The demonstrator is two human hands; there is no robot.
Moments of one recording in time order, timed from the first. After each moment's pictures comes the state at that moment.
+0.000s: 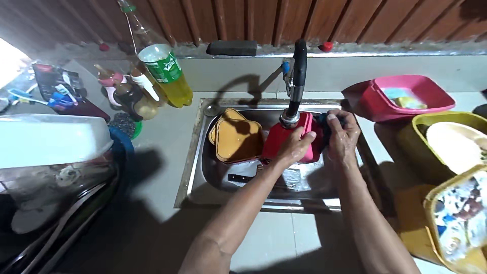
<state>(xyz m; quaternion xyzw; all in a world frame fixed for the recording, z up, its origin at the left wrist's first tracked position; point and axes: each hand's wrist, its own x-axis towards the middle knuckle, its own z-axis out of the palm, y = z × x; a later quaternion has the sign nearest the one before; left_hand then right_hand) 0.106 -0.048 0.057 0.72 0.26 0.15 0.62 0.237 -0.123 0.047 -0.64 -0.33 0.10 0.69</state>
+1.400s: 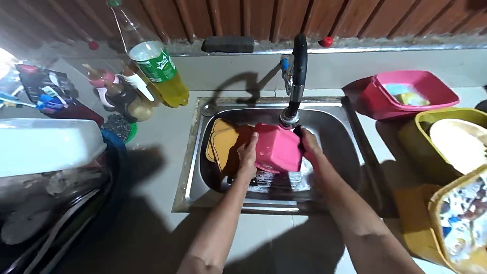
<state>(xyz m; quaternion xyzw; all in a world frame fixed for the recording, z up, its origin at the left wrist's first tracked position) 0.046 -0.003 -0.027 0.41 0.53 0.33 0.66 0.245 -0.073 -0.053 -0.72 -0.15 0.38 0.57</state>
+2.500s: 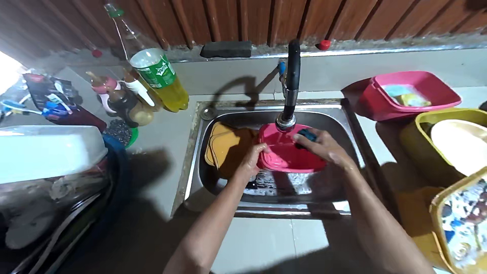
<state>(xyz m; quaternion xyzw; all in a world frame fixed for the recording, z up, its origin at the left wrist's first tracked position) 0.043 -0.009 0.008 0.41 0.42 0.19 0.79 0.240 -0.121 0.050 -0.77 -0.45 0.28 0.34</state>
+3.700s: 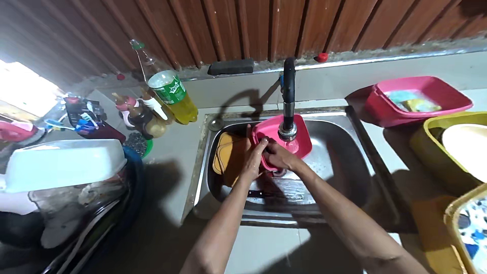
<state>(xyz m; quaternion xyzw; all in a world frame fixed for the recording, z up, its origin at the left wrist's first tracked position) 0.046 0.016 0.006 0.56 0.36 0.36 0.64 0.167 -0.039 0.028 -0.67 -0.58 0.37 0.28</state>
